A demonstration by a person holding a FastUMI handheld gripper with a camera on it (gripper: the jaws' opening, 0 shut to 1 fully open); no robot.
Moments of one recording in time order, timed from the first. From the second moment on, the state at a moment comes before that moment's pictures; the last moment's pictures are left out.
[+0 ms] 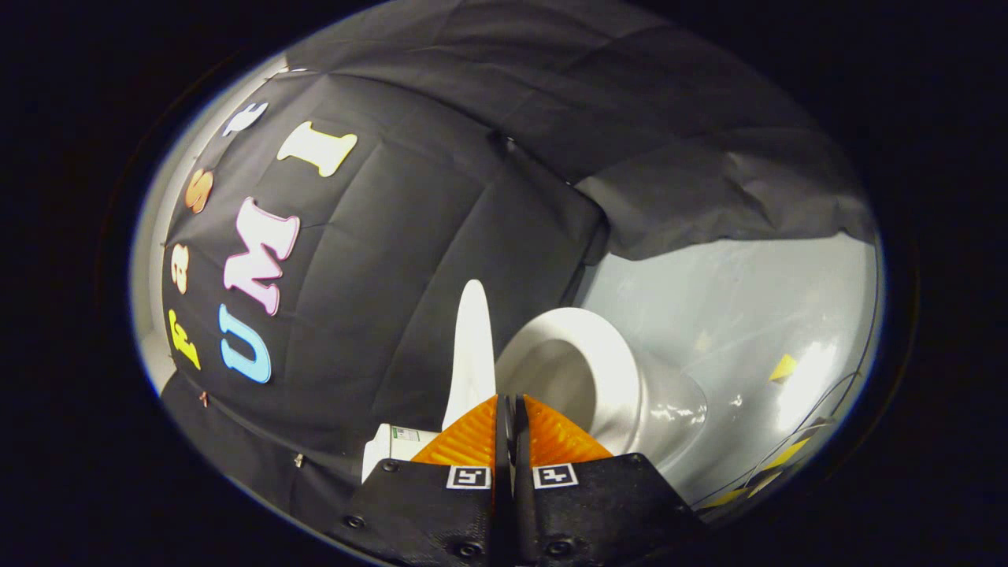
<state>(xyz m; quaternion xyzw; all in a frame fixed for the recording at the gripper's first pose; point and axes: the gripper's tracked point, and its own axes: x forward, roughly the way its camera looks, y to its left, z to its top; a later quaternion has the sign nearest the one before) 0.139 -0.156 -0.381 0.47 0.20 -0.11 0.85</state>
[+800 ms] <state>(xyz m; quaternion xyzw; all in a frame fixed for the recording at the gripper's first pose) 0.169 -0.008 -0.224 0.18 0.18 -0.10 0.96</state>
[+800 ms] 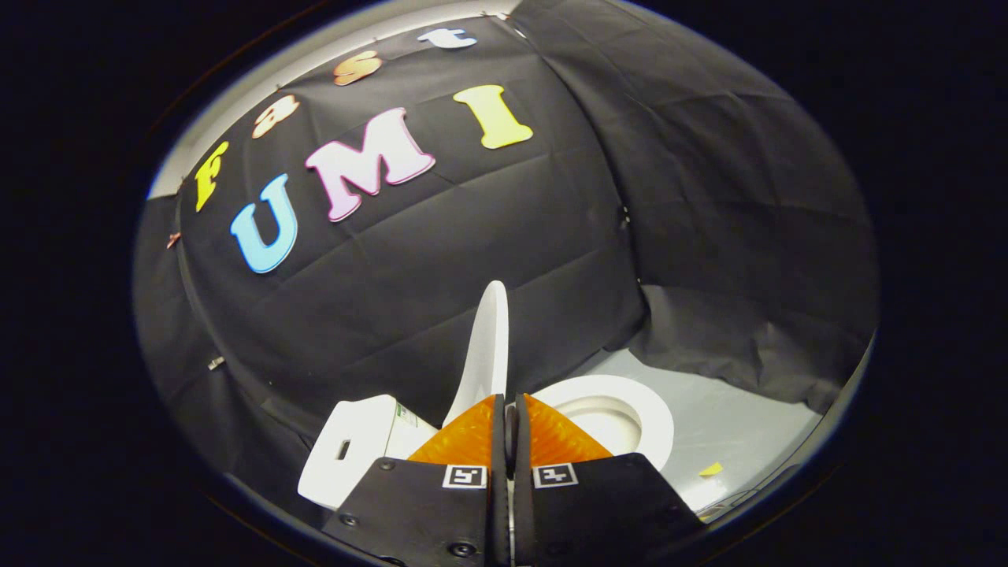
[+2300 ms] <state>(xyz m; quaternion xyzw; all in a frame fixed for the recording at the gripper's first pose) 0.181 0.265 -0.174 -0.11 0.11 0.03 0.99</state>
